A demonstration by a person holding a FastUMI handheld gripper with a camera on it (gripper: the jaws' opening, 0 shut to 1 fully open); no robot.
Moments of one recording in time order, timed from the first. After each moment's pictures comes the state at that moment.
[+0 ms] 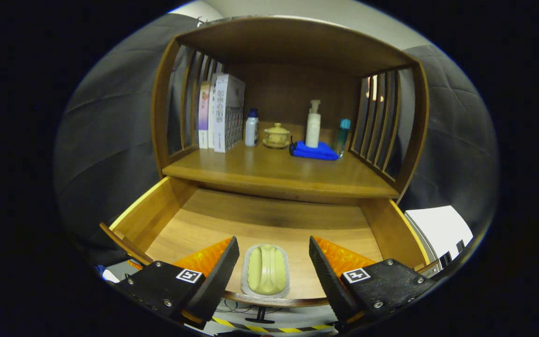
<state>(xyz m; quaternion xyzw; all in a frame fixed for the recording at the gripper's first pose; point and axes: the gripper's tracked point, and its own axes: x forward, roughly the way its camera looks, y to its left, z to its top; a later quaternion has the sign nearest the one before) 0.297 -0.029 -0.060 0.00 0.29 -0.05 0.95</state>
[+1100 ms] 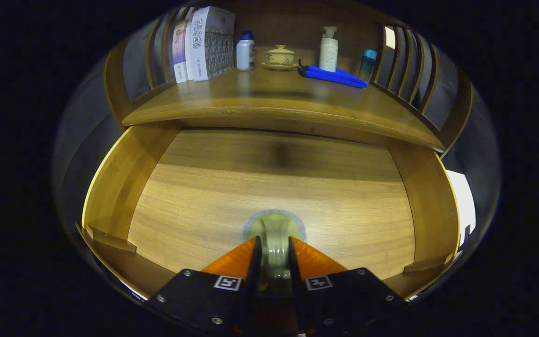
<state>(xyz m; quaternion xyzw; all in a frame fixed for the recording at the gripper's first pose) 0.311 -0.020 -0.141 0.04 0.48 -0.05 0.88</state>
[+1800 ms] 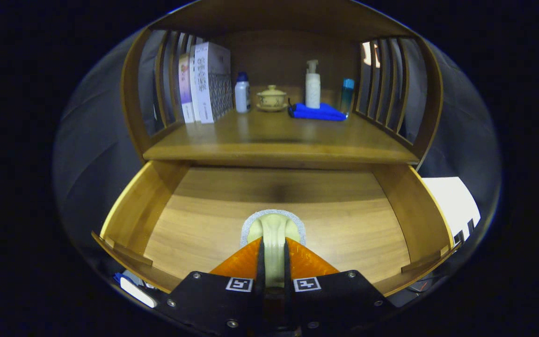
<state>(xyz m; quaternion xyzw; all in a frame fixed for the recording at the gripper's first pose) 0.311 -0.019 -0.081 0.06 0.33 -0.07 0.94</state>
